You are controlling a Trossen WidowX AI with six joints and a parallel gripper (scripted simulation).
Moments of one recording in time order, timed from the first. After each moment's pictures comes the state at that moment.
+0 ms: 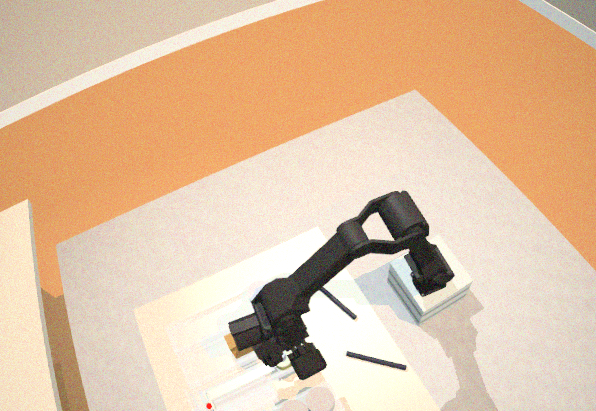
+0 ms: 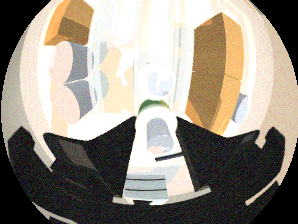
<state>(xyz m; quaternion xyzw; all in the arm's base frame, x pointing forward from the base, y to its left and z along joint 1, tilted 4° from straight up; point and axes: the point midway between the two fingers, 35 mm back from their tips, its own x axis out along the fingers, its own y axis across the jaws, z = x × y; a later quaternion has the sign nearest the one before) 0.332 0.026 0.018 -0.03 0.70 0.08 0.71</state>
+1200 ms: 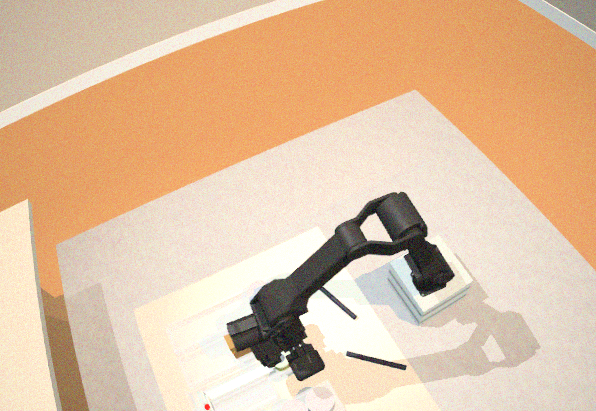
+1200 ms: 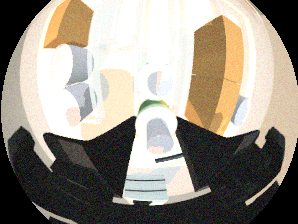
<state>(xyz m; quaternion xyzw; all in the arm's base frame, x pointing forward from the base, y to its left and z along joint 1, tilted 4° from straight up) 0.337 0.027 0.018 -0.03 0.69 0.08 0.71</state>
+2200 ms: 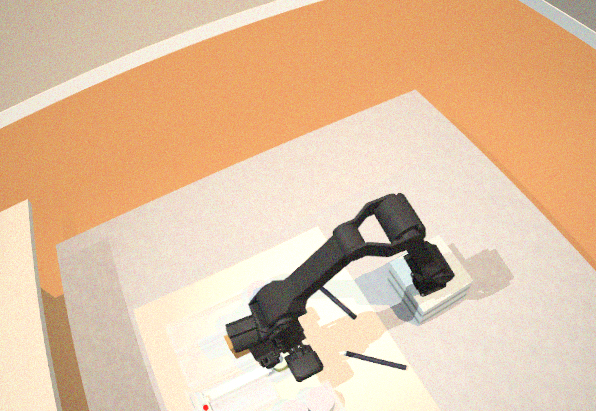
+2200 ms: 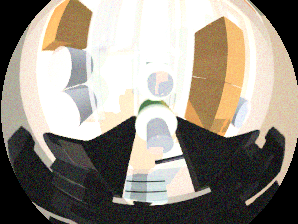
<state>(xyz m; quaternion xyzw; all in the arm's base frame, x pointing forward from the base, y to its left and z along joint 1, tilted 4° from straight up) 0.340 0.028 0.015 -0.03 0.69 0.08 0.72</state>
